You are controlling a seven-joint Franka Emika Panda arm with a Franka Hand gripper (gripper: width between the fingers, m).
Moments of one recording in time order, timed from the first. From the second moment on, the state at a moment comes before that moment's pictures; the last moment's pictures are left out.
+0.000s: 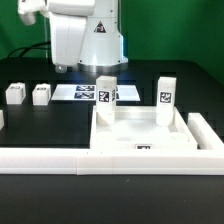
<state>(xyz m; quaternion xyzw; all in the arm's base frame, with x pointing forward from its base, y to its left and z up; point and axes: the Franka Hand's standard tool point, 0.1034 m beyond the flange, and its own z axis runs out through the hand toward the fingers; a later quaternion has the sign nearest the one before) 0.483 -0.091 0.123 -0.67 -0.72 0.17 0.07</state>
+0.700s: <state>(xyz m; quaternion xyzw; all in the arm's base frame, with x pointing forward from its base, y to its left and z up) 0.404 -0.150 0.099 -0.93 -0.33 0.12 0.01</state>
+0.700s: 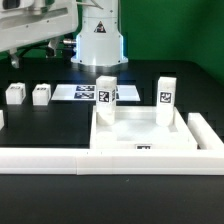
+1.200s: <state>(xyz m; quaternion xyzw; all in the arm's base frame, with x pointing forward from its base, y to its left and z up) 0.397 -0.144 0.086 -0.98 -0.12 0.14 0.00</state>
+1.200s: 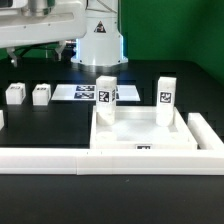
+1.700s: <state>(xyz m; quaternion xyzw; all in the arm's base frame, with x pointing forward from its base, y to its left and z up) 0.402 -0.139 0.072 -0.97 -0.02 0.23 0.04</state>
